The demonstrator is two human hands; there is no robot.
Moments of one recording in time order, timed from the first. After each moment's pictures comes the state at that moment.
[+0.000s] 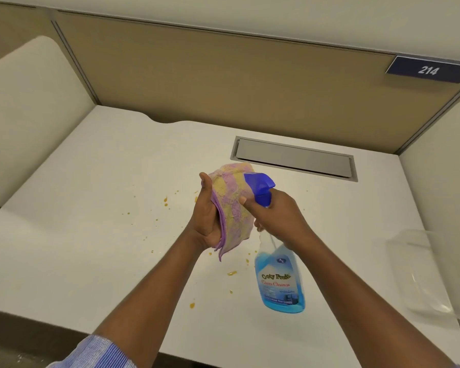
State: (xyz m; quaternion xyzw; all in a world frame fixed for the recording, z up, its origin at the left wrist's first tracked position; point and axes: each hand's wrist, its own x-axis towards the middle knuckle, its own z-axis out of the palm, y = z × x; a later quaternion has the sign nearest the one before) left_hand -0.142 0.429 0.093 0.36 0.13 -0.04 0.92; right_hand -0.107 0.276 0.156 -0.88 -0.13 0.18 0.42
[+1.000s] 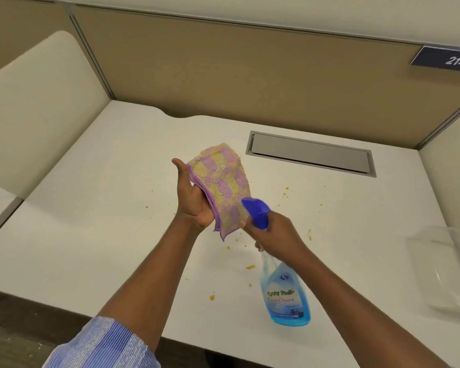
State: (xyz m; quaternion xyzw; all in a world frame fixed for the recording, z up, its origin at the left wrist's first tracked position) left_hand -0.156 0.496 0.102 0.33 0.19 0.07 0.92; right_hand -0.145 0.299 0.099 -0.87 -0.15 0.23 0.41
